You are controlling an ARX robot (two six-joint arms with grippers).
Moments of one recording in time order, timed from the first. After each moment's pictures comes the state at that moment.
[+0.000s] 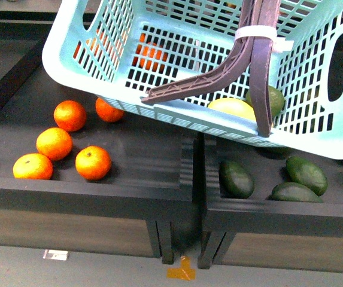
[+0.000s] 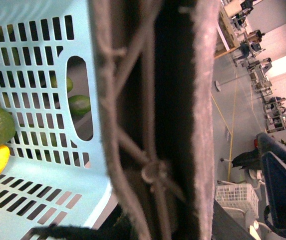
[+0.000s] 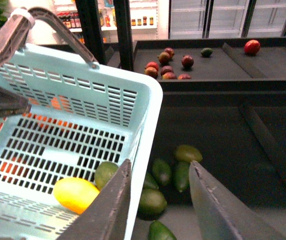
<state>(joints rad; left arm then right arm) -0.49 2.09 1.69 -0.14 0.92 -0.39 0.00 0.68 0.27 0.39 0.00 0.02</state>
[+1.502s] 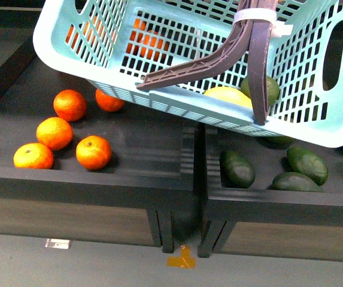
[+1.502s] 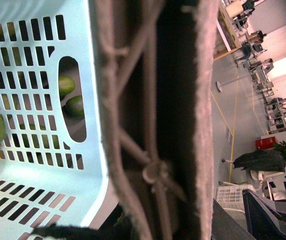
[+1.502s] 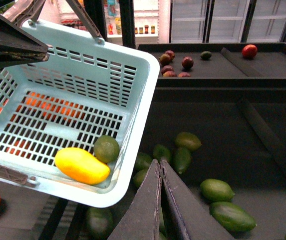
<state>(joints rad) -0.49 2.09 1.69 -0.14 0.92 -0.39 0.00 0.01 0.02 0.00 0.00 0.00</state>
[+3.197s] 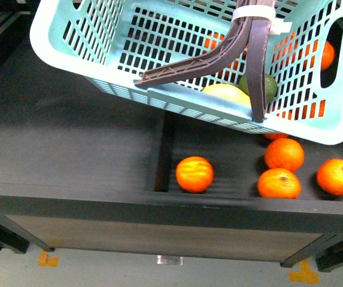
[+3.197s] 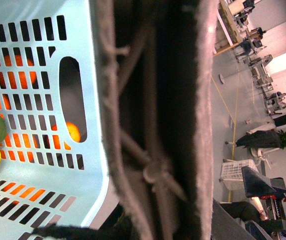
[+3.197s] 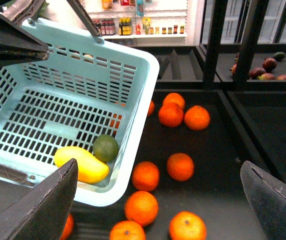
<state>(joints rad) -0.49 2.09 1.69 -0.14 0.92 -0.39 0.00 0.00 0.02 0.00 0.00 0.00</state>
